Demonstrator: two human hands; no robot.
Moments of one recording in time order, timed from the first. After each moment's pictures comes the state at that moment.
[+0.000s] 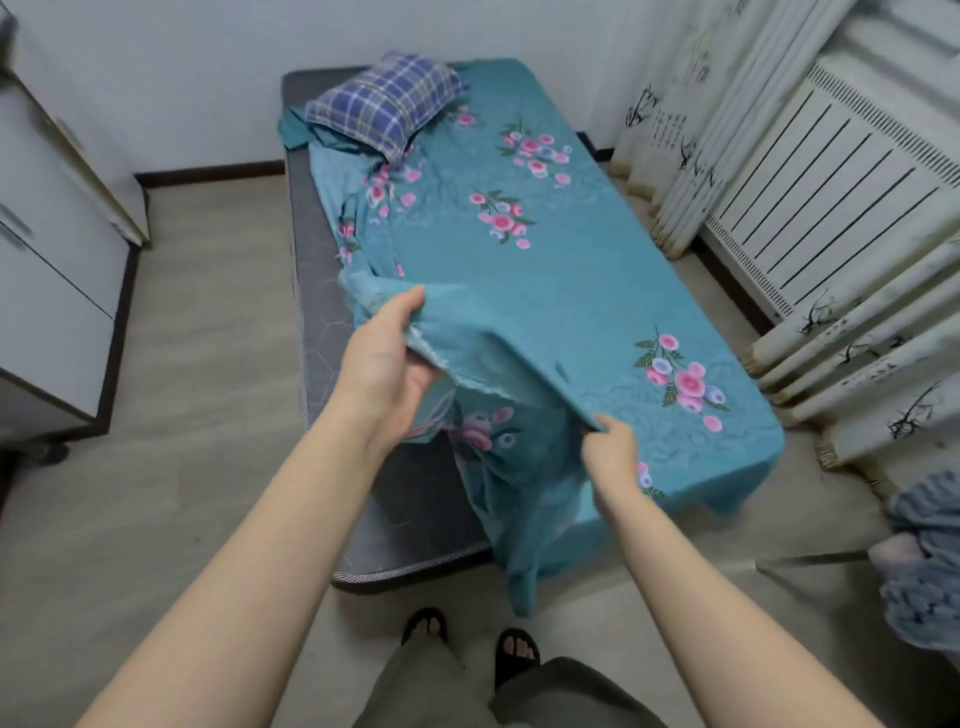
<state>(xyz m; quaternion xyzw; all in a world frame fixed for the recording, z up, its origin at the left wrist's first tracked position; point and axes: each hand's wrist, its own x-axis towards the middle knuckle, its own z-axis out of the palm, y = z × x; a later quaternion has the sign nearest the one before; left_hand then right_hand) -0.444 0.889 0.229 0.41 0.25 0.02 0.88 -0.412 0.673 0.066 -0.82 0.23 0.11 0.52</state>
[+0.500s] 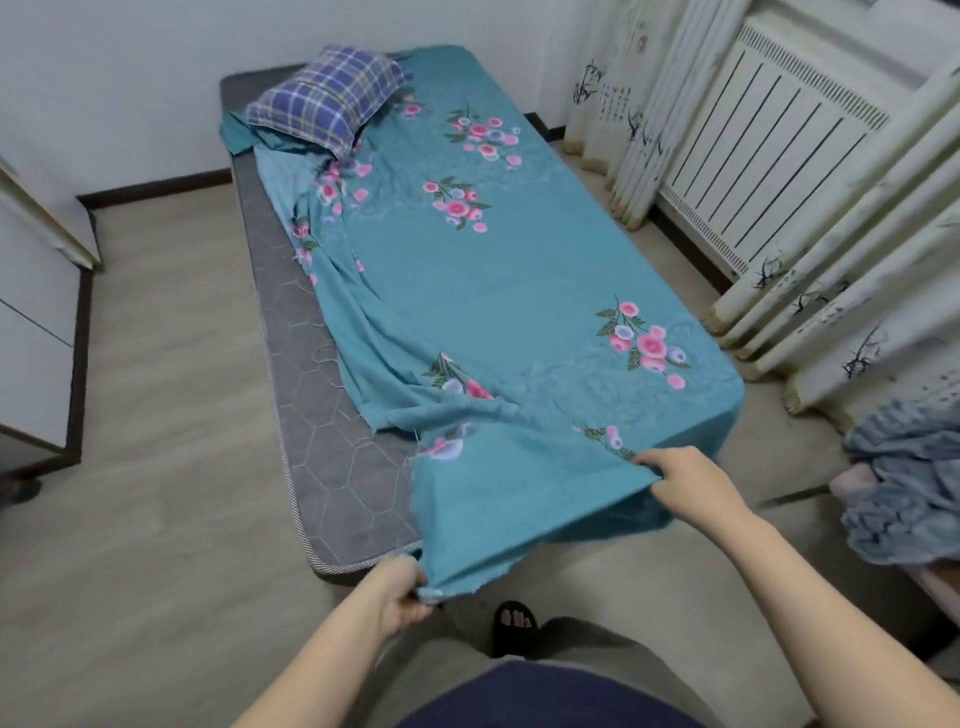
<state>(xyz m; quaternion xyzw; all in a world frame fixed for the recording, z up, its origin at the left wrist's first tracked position) -0.584 0.837 0.018 0.45 0.52 -0.29 0.66 -0.475 0.518 0.081 -0.97 0.01 0.23 0.12</state>
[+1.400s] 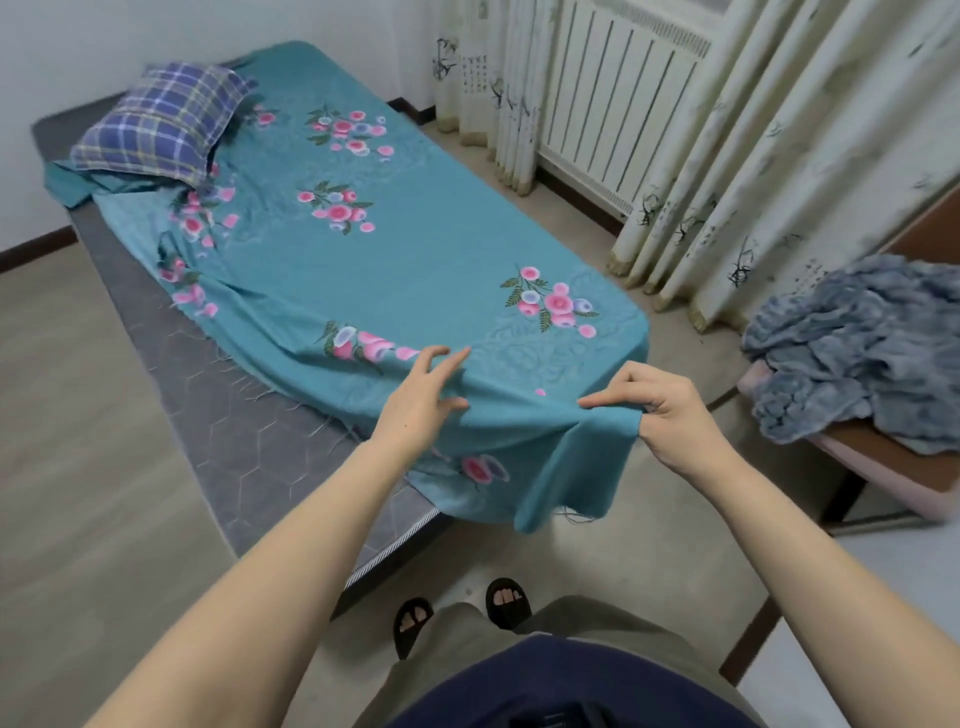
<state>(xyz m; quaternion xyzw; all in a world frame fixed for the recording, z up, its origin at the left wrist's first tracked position) -0.422 0.752 0.077 0.92 -0.17 -0.10 0.33 -0.520 0.480 0.150 -0.88 -0.06 -0.04 0.47</state>
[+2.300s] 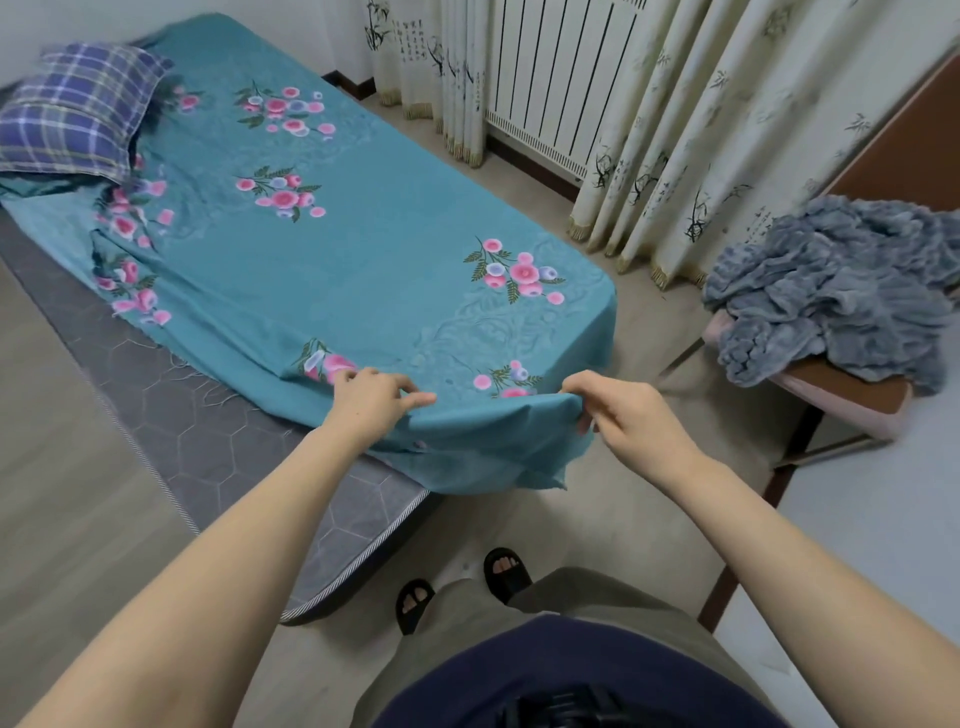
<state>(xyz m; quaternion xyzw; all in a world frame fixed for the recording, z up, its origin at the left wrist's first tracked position) -0.401 0.782 0.055 0.97 -0.17 -0.17 0.09 -0.560 0.511 0.144 -0.94 -0.05 -0.04 0.34</state>
